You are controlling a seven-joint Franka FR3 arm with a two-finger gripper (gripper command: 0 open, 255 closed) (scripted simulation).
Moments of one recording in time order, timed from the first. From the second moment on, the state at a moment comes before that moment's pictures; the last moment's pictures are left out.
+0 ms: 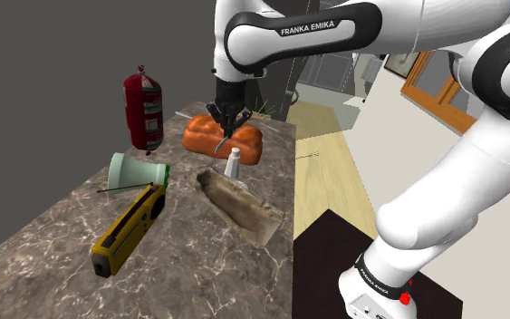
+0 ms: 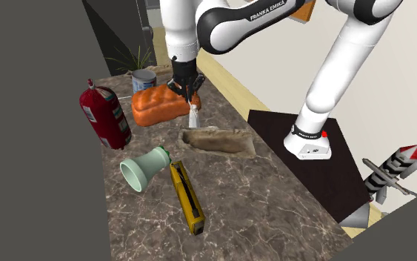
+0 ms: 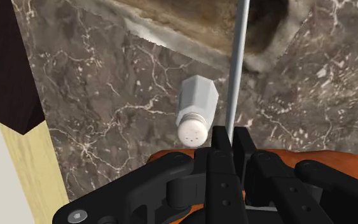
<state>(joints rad) -0.44 -0.07 0.75 -1.95 -0.05 1.88 1.36</state>
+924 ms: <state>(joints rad) -0.59 -0.12 0.55 -2.01 -0.04 1.93 1.01</state>
